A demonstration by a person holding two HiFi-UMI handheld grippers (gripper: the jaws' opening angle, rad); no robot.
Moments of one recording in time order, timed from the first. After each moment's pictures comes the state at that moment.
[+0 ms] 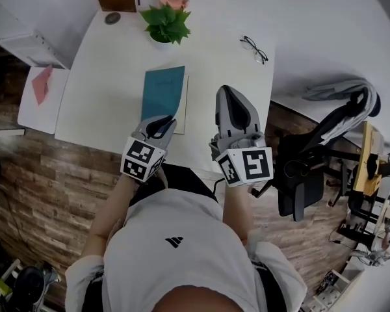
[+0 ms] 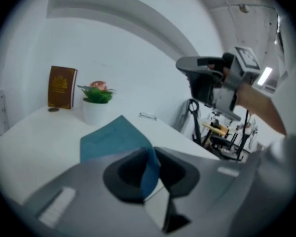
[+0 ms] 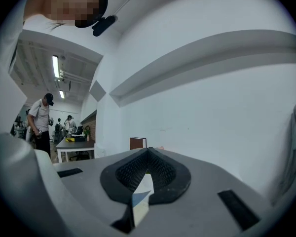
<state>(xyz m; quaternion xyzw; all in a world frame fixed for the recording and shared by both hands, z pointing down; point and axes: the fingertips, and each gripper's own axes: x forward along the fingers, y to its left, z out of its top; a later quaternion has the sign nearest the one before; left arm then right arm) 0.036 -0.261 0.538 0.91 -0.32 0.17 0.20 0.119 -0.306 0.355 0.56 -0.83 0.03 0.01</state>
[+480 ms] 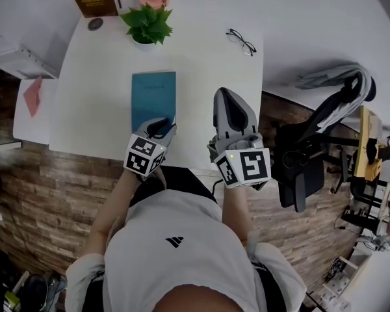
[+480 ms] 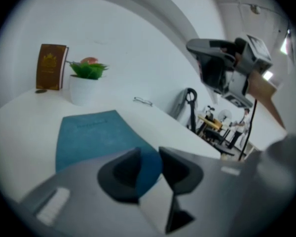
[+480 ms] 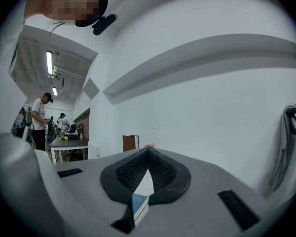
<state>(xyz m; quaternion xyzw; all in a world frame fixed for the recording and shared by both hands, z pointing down) 0.067 -0.254 0.587 0.90 -0.28 0.22 0.24 0.149 -0.297 0.364 0.59 -0.81 0.04 0.02</state>
